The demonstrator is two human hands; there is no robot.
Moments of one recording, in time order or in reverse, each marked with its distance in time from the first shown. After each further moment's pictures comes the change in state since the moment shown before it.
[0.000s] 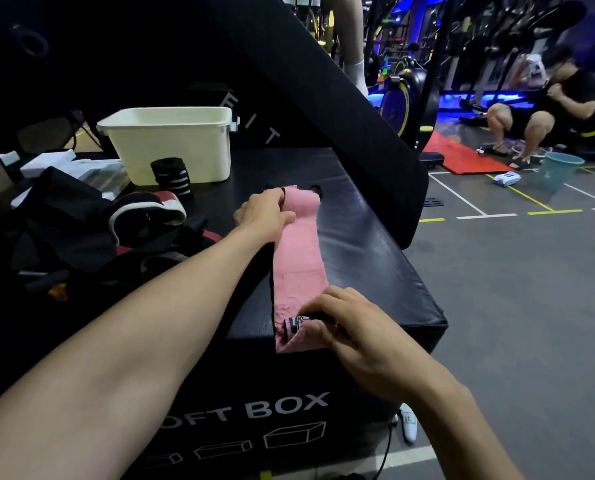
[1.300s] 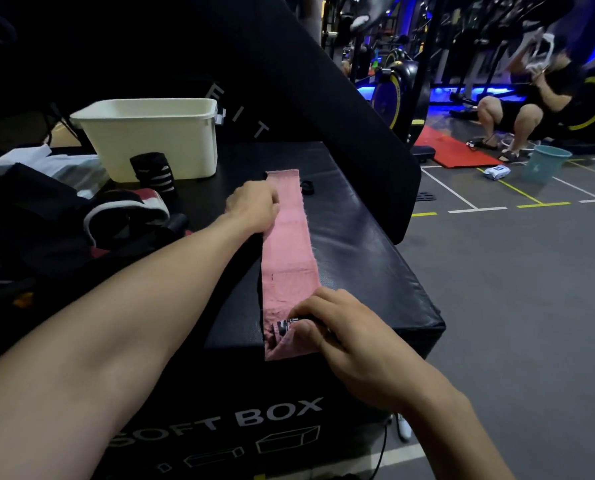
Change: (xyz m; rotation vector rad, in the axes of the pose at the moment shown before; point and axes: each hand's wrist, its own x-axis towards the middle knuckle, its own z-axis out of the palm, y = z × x) left_hand 0.039 -0.006 0.010 0.177 -0.011 0.166; right_hand 0.006 -0.001 0.002 0.011 -0.030 0.056
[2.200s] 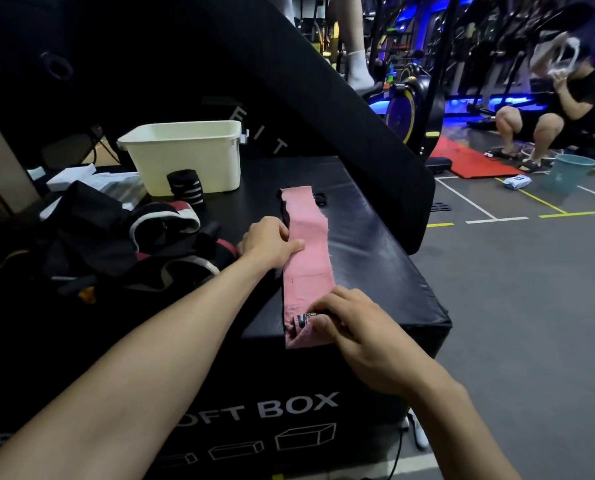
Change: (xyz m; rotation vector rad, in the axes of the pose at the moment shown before) left_hand -0.081 0.008 -0.010 -0.295 -0.026 -0.277; right_hand -0.005 -0.006 0.003 0.011 0.043 0.023
